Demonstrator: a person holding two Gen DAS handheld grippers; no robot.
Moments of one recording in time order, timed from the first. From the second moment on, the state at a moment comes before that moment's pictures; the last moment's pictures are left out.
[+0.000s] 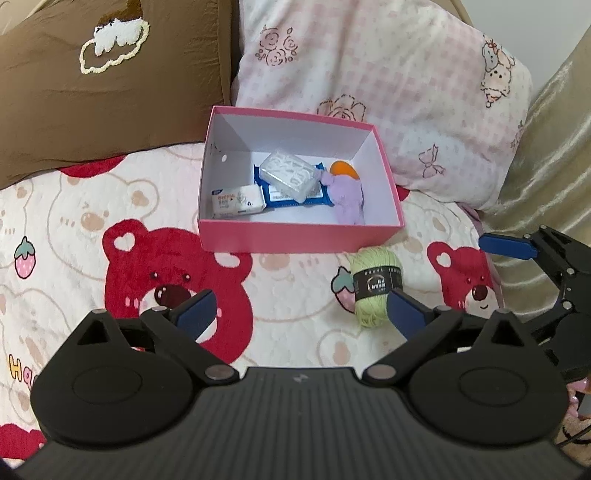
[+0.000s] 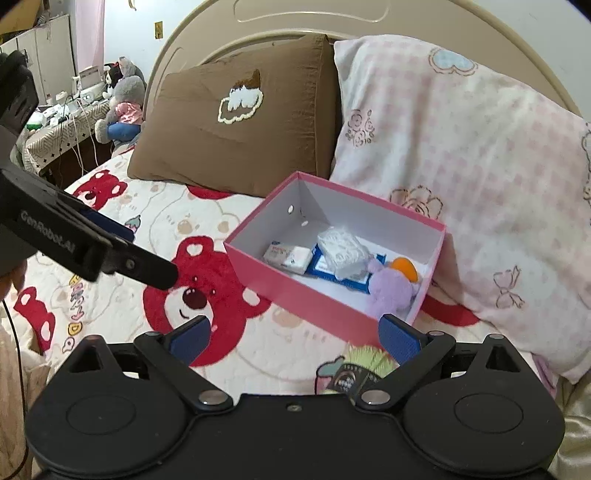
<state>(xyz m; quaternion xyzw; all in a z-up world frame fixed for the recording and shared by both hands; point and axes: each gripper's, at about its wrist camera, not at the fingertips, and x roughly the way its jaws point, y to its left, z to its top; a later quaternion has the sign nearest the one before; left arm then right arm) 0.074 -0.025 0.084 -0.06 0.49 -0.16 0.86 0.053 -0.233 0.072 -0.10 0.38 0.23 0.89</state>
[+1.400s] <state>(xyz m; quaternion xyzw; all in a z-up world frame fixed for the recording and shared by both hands) 0.078 -0.100 -0.062 -0.10 0.49 -0.22 0.84 0.015 -0.270 -0.048 -0.09 0.34 0.17 0.92</state>
